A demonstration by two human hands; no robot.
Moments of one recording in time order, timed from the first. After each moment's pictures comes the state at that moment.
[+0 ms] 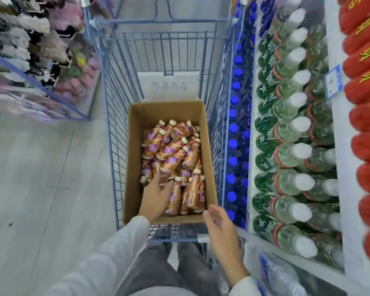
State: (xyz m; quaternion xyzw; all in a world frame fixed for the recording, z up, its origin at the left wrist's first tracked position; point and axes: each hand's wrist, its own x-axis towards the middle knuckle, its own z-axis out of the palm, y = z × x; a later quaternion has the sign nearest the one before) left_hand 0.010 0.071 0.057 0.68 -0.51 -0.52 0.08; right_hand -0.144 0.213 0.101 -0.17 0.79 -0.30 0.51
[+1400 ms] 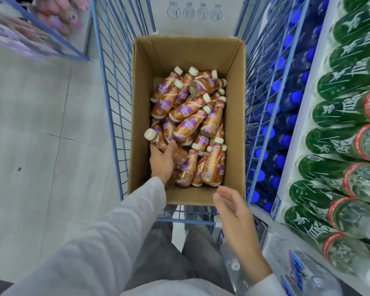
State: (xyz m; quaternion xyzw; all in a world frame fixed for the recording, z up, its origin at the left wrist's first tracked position) left_hand 0.026 0.047 -0.077 0.77 -0.26 -0.55 0.17; right_hand -0.126 0.189 0.061 -0.16 0.76 -0.26 0.57
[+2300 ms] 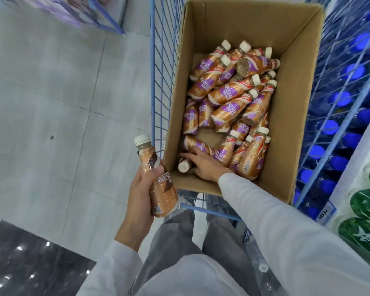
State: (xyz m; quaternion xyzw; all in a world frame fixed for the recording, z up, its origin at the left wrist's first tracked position) left_hand 0.147 0.119 0.037 0.72 -0.09 -0.63 0.28; right_hand -0.021 0.093 -0.171 -0.63 0.48 0.09 0.60
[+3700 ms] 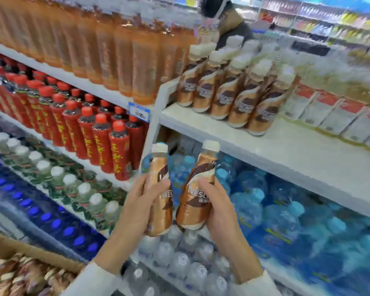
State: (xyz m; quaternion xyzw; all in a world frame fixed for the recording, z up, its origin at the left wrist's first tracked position) left_hand -0.106 0.349 0.369 0.05 -0.63 -0.77 0.01; right_hand -0.120 0.522 0.369 0.01 0.61 -0.79 0.05
